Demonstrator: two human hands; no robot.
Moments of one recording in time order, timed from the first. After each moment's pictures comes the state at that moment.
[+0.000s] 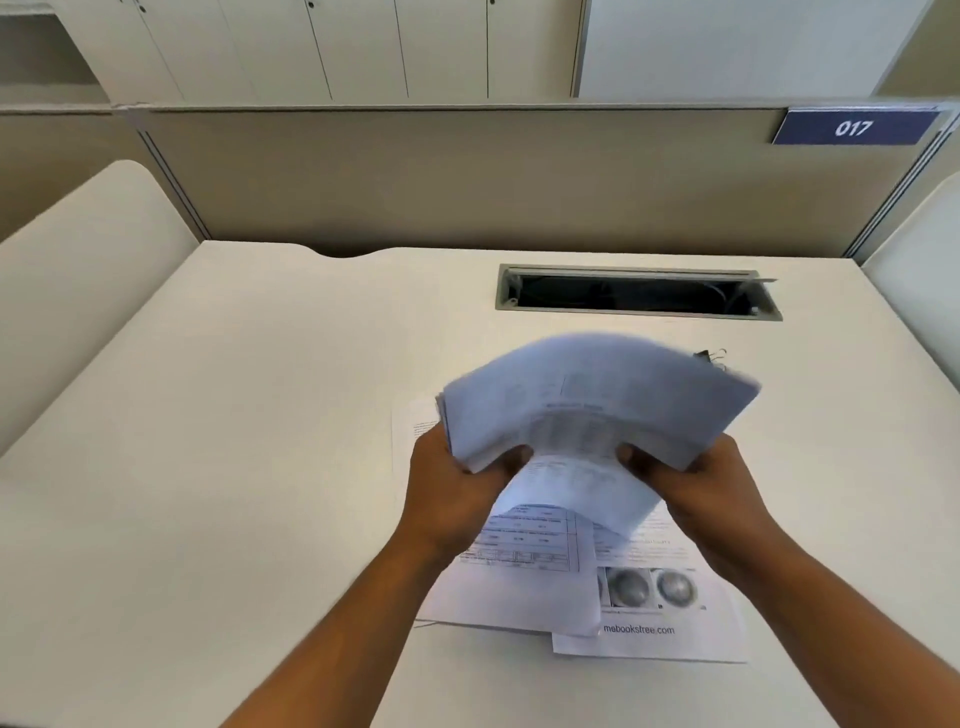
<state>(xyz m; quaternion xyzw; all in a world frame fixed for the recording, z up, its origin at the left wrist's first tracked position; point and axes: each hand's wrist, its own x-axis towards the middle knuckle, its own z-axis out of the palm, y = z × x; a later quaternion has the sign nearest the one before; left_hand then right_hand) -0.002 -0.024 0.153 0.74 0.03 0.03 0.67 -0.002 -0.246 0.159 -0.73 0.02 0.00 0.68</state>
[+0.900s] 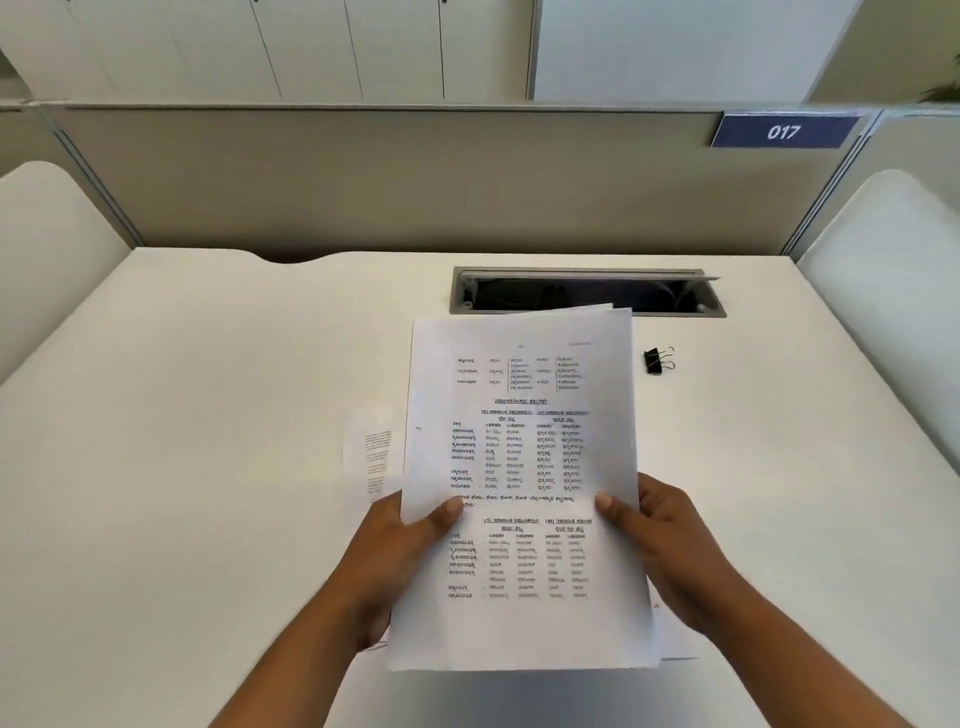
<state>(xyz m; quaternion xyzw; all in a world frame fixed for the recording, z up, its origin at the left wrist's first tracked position) -0.022 -0.013 0.127 0.64 0.14 -0.22 0.73 -0.024 -0.273 0.119 -0.67 0.11 0.12 0.73</state>
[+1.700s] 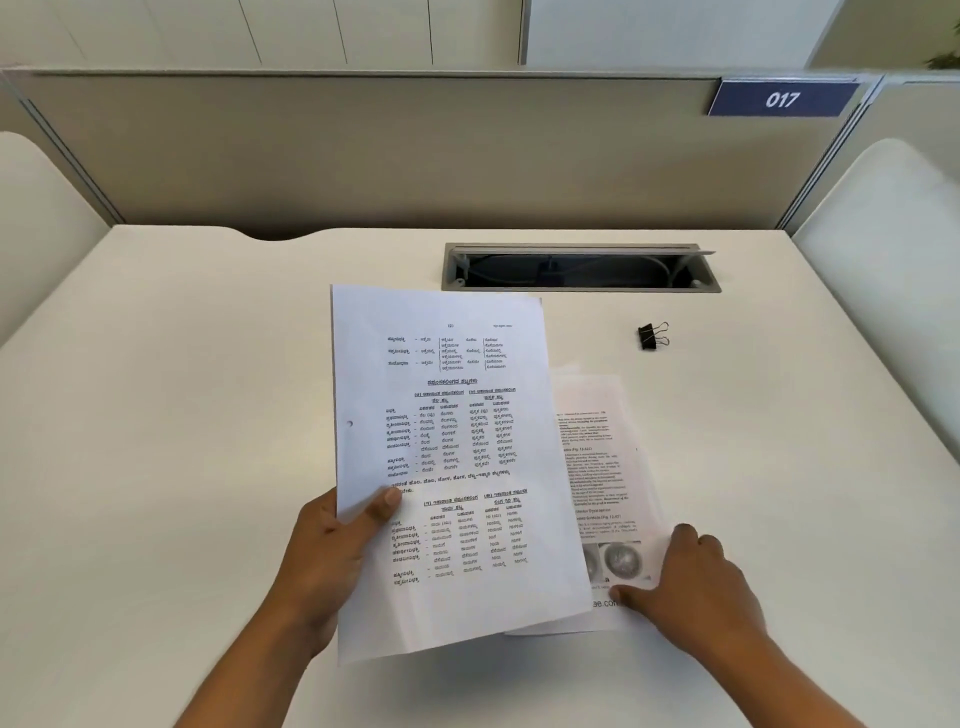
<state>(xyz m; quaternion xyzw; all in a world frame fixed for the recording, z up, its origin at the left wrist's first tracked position) -0.040 0.016 0.120 0.65 0.21 -0.12 0.72 -0.068 -0.300 0.068 -0.94 0.24 0.21 0.12</state>
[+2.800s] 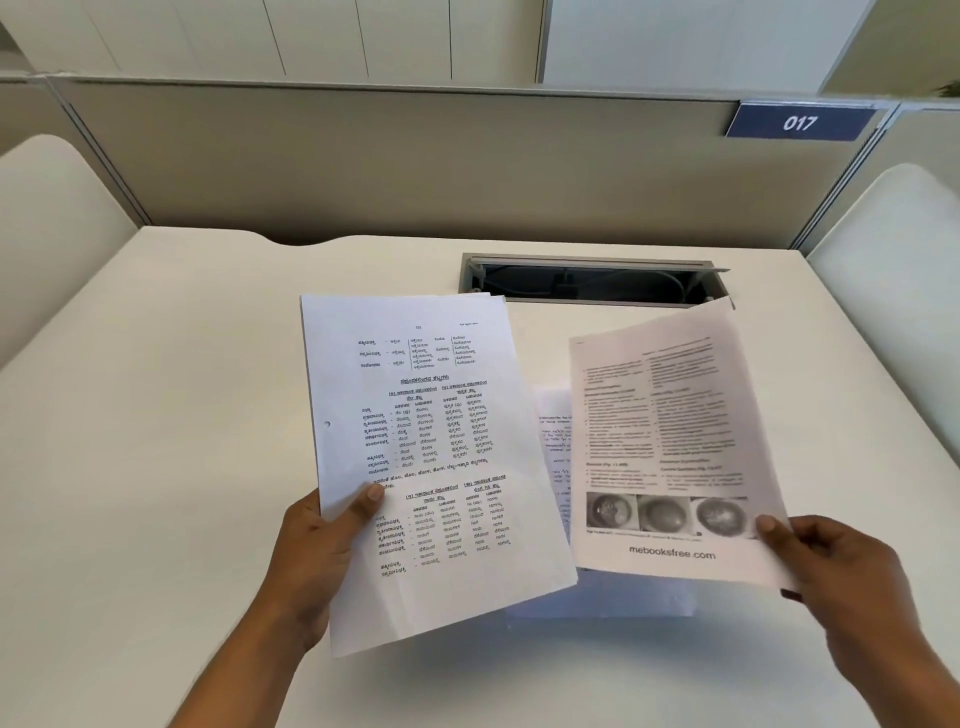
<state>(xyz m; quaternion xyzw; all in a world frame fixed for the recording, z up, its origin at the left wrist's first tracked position) -0.039 0.039 0.114 0.64 0.23 -0.08 0.73 -0.073 -0.366 0.117 -0.80 0.31 -0.07 0.50</state>
